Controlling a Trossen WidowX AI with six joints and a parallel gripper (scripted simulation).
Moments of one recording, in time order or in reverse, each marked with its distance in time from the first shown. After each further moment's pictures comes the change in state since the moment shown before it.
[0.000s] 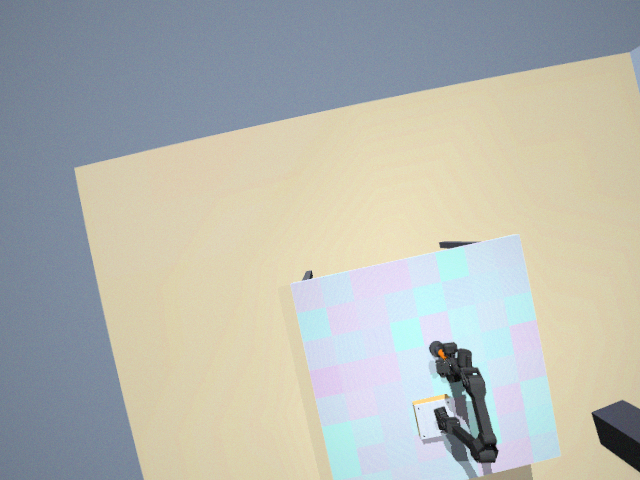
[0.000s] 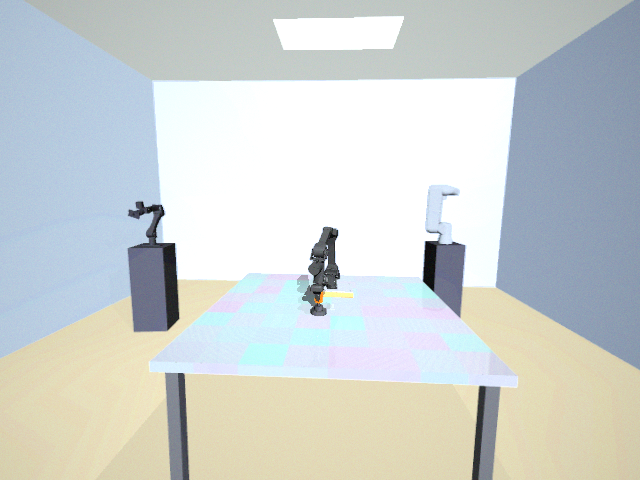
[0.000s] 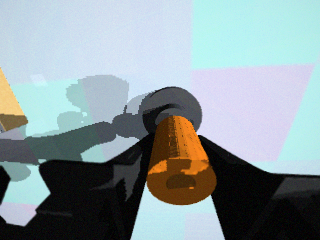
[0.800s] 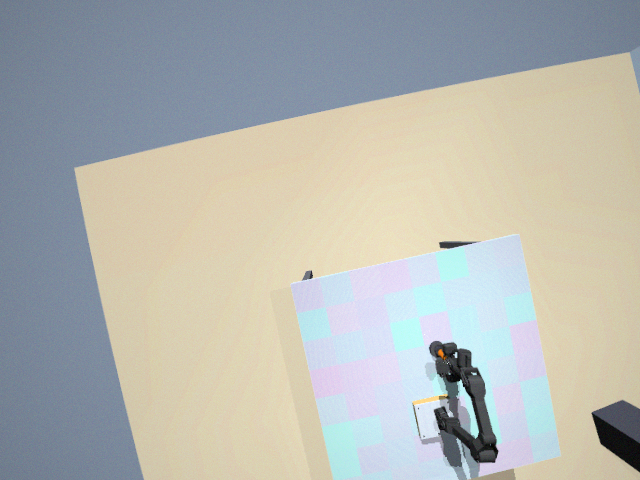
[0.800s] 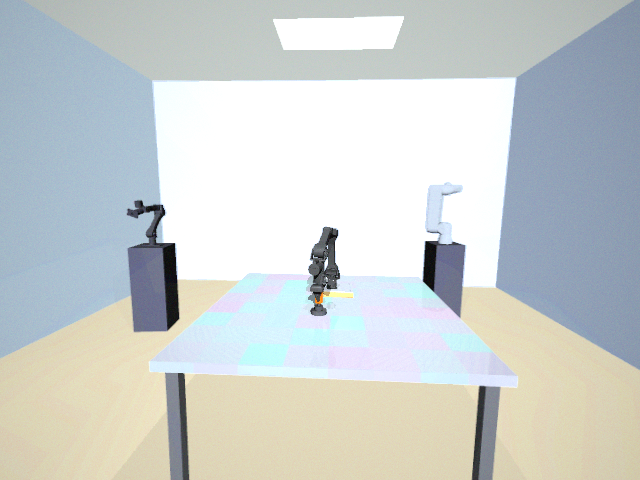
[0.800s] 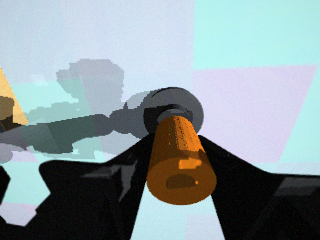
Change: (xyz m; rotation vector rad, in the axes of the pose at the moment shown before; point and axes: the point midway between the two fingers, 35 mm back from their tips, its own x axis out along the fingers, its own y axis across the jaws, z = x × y) arm 0.002 0.001 0.000 -0.003 -0.001 0.005
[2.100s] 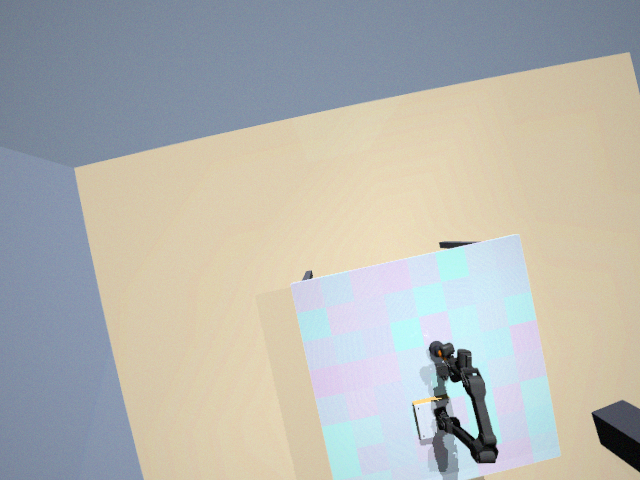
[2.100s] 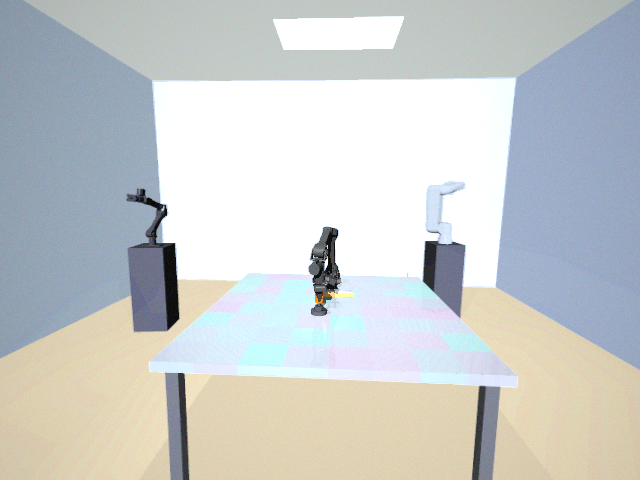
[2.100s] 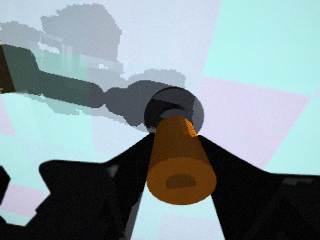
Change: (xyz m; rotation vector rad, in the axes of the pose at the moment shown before) arm -0.001 0.001 0.000 -0.216 0.001 -0.003
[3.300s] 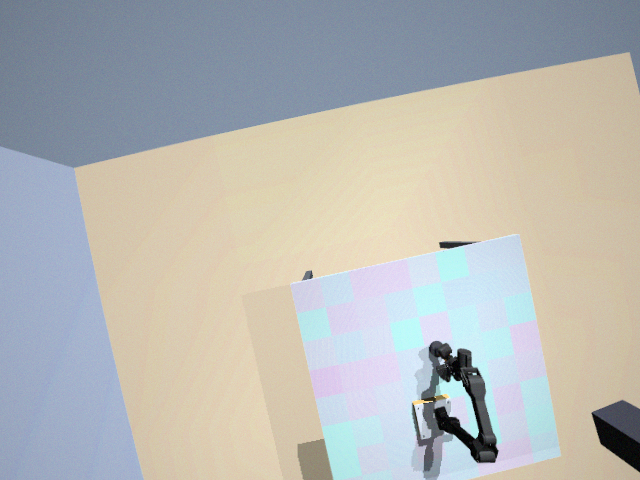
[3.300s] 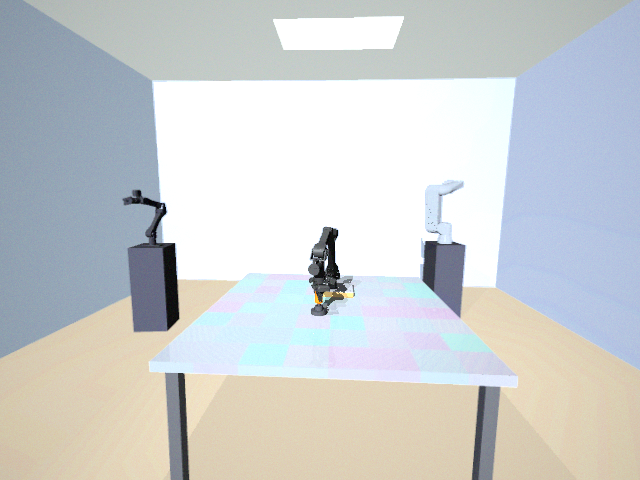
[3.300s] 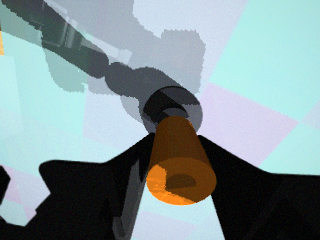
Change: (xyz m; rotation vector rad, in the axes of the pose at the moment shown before) arm 0.001 -0.002 -0.001 -0.204 0.001 -0.002
